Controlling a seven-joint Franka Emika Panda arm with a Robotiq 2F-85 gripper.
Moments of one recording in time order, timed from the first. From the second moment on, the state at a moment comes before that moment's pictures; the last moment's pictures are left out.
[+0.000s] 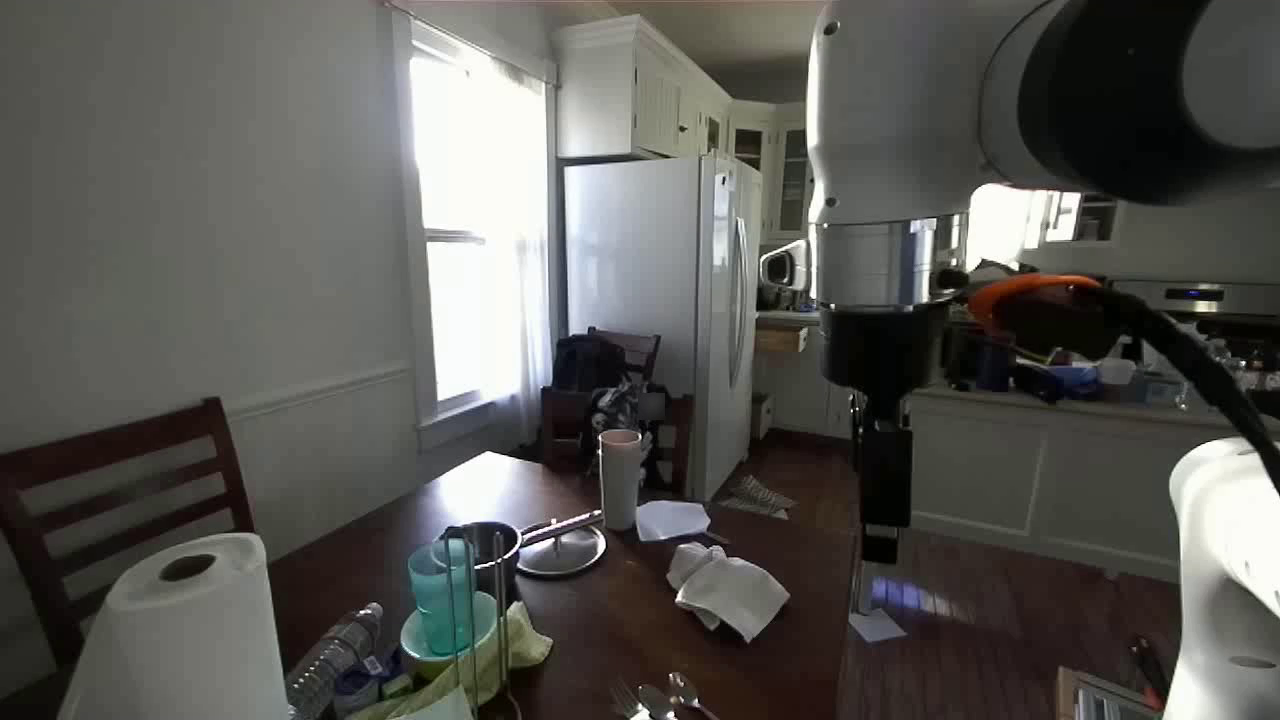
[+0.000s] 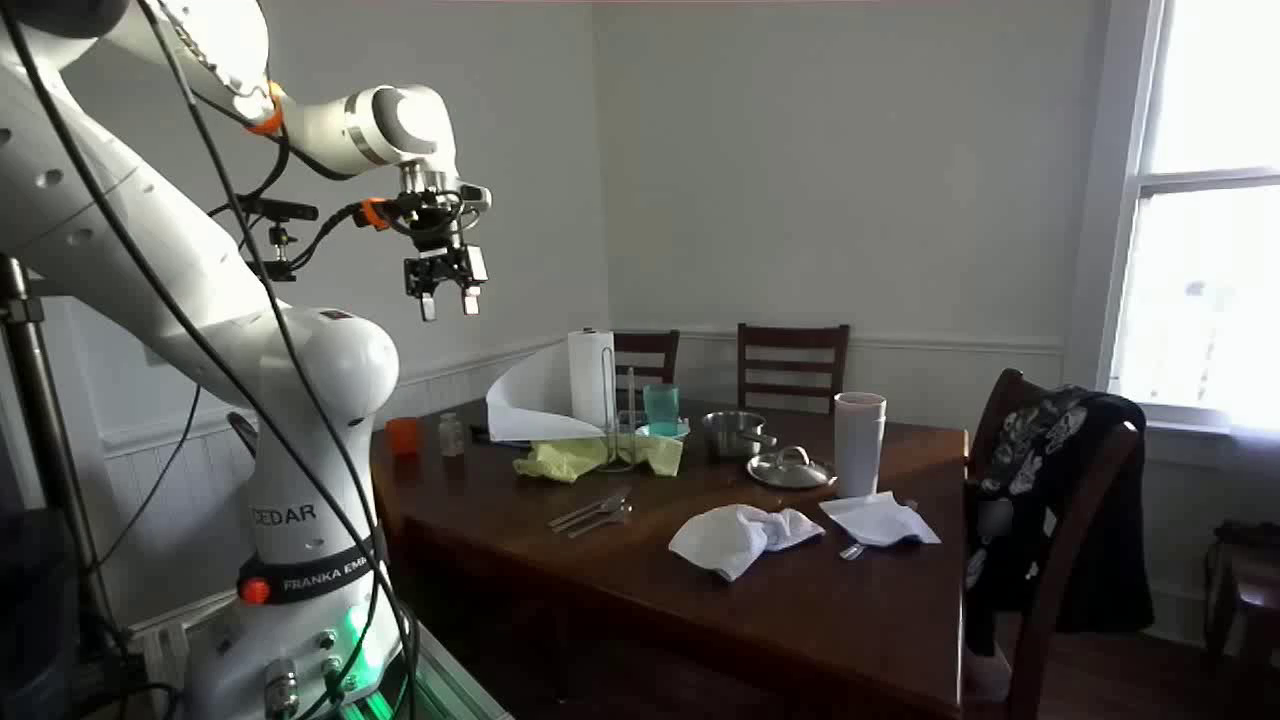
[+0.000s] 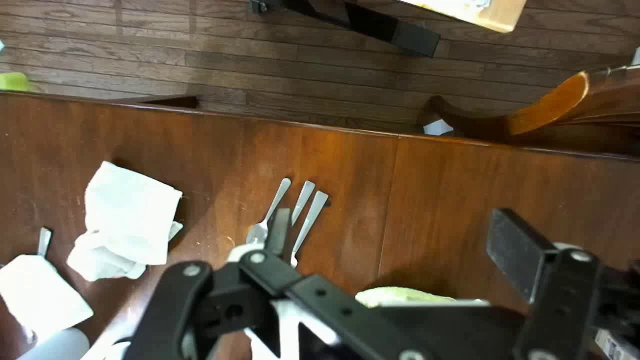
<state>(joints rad) 0.25 -0.73 0.33 -2.48 0.09 1.69 0.19</state>
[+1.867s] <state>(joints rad) 0.08 -0.41 -0.01 -2.53 -0.20 2.00 -0.33</state>
